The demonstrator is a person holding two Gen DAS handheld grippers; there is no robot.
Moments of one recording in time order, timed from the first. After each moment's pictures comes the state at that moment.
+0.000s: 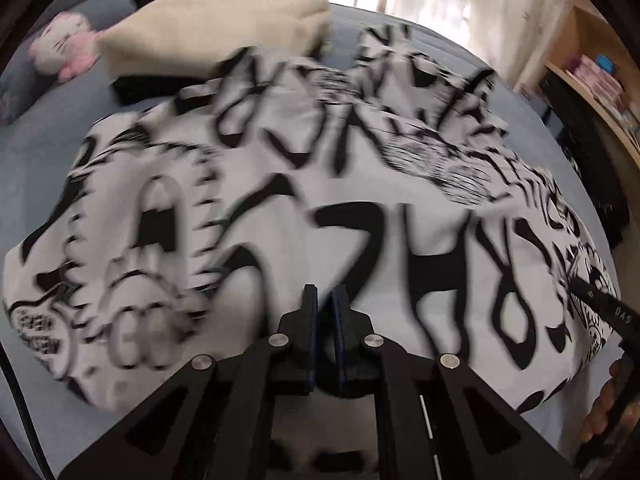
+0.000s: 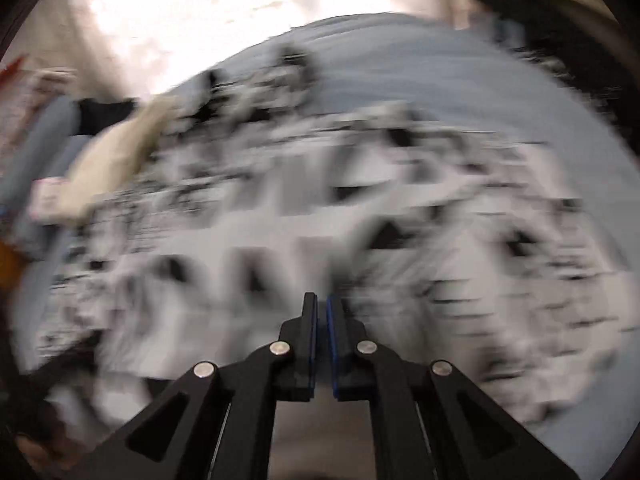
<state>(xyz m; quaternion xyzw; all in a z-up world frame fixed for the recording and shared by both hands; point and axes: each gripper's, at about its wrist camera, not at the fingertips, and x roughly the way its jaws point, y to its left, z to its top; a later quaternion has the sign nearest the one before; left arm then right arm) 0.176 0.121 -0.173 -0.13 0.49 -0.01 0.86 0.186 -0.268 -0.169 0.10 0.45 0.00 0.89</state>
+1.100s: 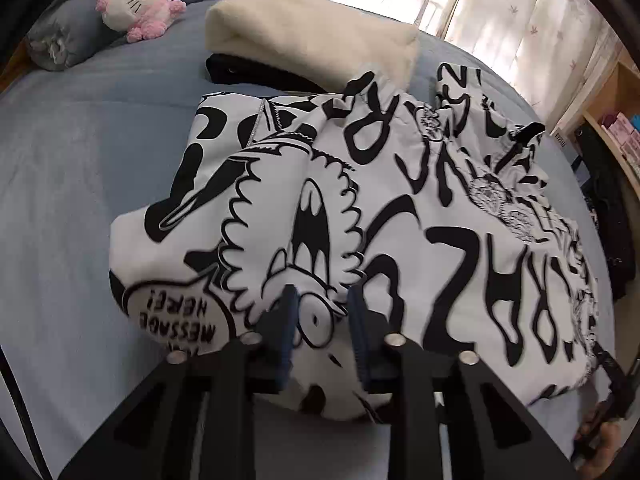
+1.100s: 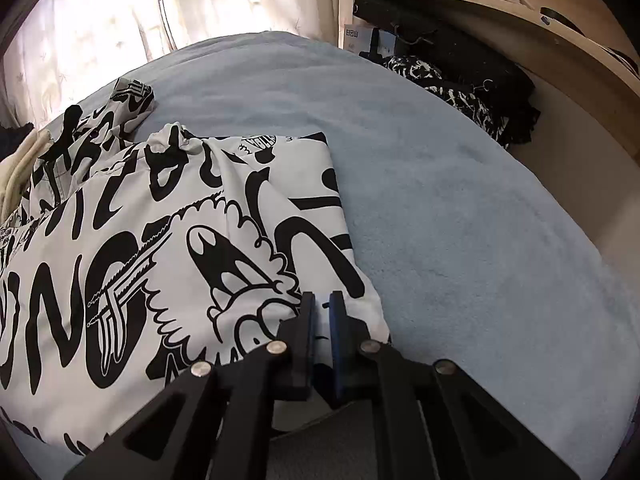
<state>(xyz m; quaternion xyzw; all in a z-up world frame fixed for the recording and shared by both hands) 0.144 0.198 -0.162 -0.19 0.49 0.04 0.85 0.148 -0.367 -0.177 0.07 0.43 -0.17 0.88</state>
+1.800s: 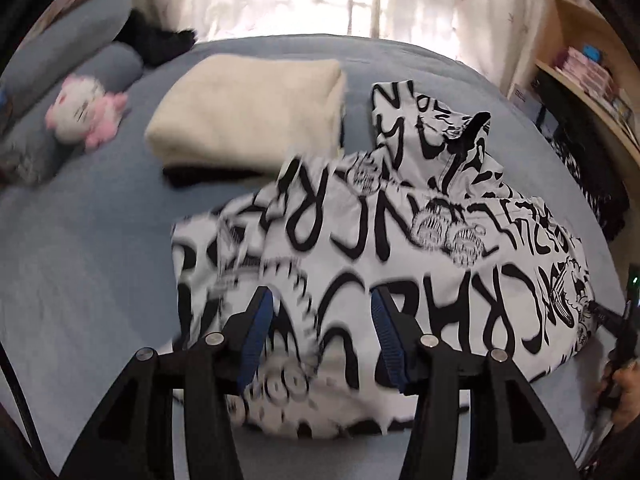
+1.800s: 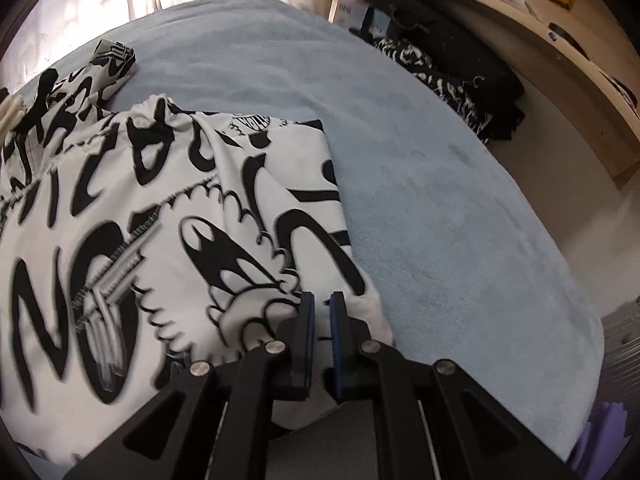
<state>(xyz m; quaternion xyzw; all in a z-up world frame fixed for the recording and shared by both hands) 0.189 0.173 -0.068 -0.04 0.47 -0.03 0.88 0.178 -0.348 -0.158 0.02 0.50 -0.21 0.84</state>
